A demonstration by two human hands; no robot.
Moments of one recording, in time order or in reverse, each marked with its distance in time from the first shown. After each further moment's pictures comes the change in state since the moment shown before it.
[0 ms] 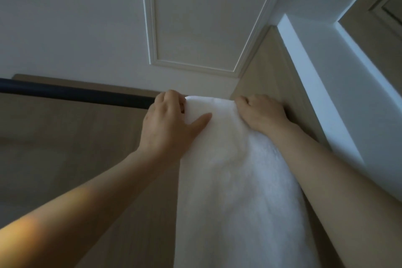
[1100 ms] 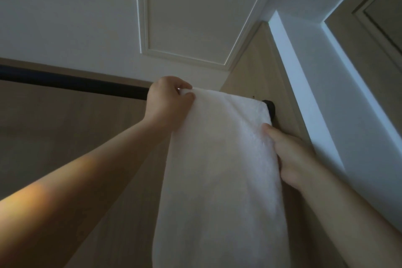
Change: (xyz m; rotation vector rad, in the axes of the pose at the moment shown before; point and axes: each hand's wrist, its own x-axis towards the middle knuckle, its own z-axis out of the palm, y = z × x) left_hand 0.033 0.003 0.009 -0.283 -0.031 -0.146; right_hand -0.108 0.026 -0.021 1.161 -0.208 0.810
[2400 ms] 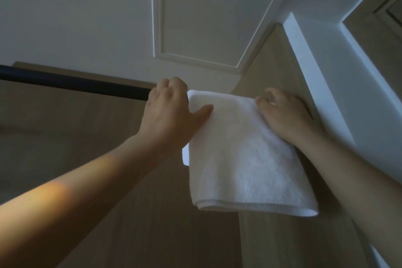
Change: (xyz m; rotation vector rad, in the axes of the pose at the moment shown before) left_hand -0.030 0.006 -0.036 0.327 -0.087 0.092; right_hand 0.025 -0.056 0.028 -0.979 0.219 -0.703
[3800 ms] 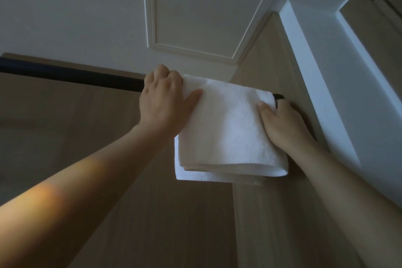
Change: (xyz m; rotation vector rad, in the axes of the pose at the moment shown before) left_hand 0.018 -0.009 0.028 0.190 0.121 0.040; right_hand -0.033 0.016 0.011 0.168 0.013 0.167
